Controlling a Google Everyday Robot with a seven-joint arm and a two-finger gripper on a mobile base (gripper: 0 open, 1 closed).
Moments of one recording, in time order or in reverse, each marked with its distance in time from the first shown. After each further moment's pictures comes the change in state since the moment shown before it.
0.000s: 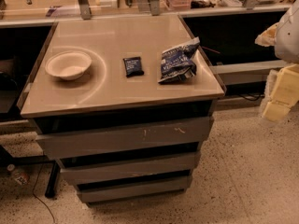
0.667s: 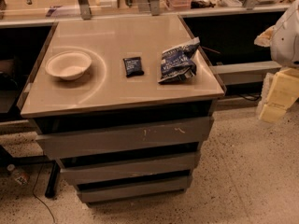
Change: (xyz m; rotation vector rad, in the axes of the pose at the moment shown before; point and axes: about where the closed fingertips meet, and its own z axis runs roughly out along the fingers) arm 0.000 -0.004 0.006 0.034 0.032 -0.011
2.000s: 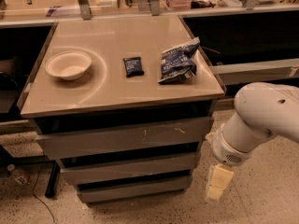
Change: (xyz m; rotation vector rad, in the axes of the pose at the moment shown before) arm 0.011 0.123 0.252 -0.331 -0.083 0.031
